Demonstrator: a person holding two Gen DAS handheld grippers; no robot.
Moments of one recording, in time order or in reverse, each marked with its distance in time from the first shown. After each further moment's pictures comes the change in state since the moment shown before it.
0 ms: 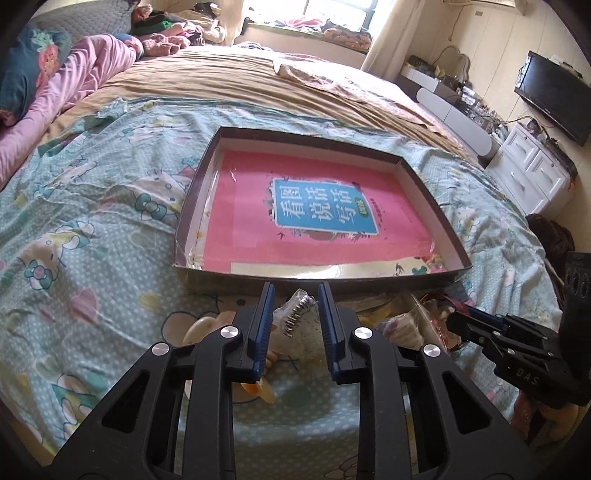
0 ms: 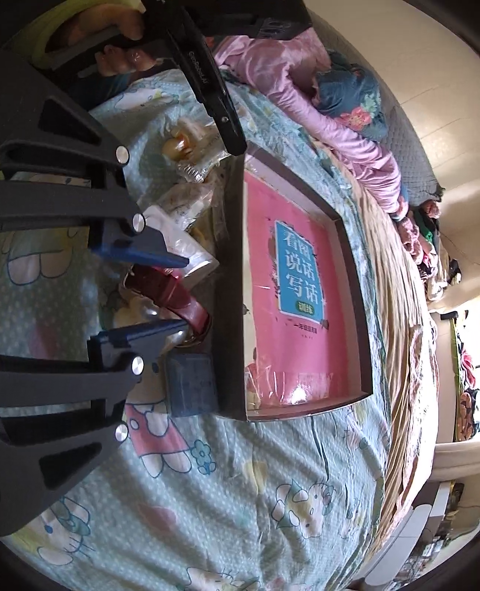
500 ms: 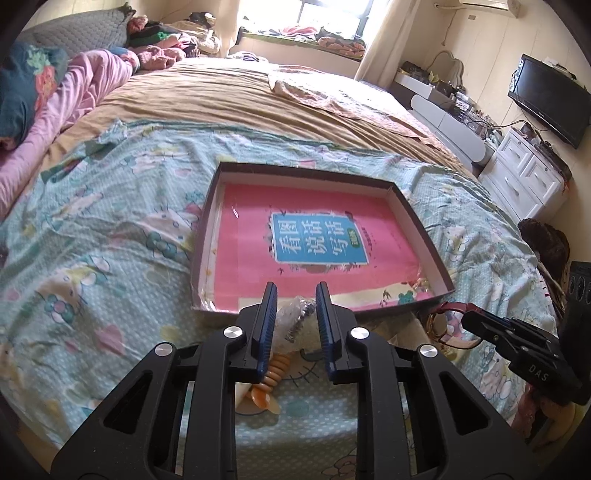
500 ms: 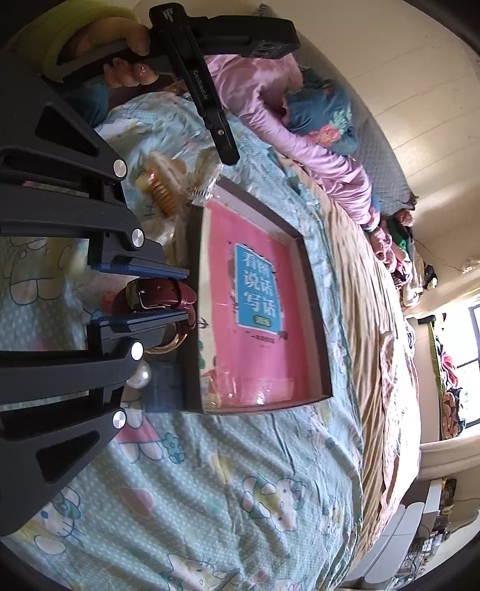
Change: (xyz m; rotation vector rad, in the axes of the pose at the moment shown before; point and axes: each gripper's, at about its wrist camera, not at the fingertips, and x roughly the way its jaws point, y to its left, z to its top) left arm -0.029 0.000 0.034 0.022 -0.024 -0.009; right arm -0.040 0.000 0.022 0.021 -0.097 0.052
